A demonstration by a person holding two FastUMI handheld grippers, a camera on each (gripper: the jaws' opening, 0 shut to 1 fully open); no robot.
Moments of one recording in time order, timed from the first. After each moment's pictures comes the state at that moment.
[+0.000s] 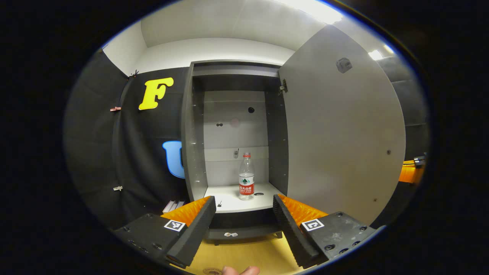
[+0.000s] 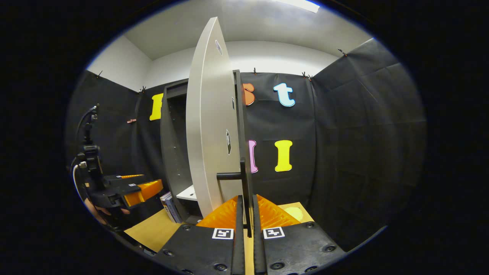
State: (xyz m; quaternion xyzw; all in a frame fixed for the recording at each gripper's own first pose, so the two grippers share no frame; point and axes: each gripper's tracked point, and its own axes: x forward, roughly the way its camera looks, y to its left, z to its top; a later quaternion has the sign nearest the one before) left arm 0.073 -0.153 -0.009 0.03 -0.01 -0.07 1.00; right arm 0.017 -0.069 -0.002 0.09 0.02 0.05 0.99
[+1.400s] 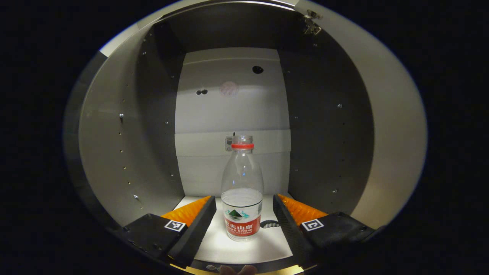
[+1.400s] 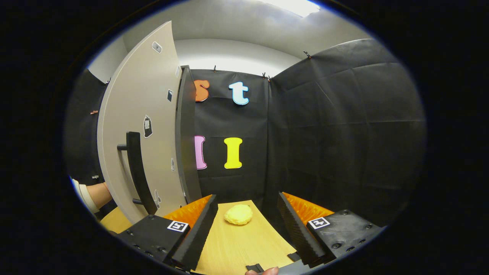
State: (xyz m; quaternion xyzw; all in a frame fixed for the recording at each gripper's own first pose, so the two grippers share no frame) left arm 0.384 -0.188 -0.083 0.03 0.04 -0.02 1.00; right arm 0.017 -0.220 -0.046 0.04 0.03 -0.12 0.99
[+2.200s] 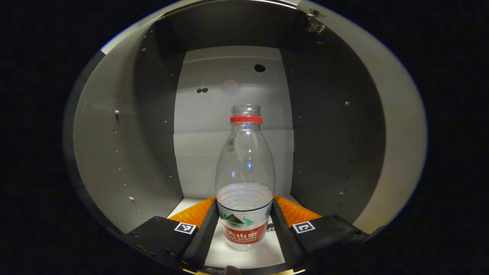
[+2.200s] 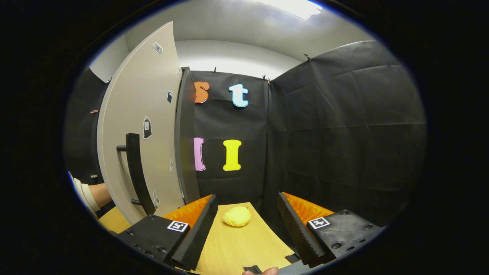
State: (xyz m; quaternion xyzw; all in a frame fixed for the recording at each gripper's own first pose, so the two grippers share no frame) left arm 0.369 -0.180 -0.067 0.04 0.02 -0.03 1.00; right arm 0.018 -0.220 -0.045 0.03 0.01 -0.12 0.99
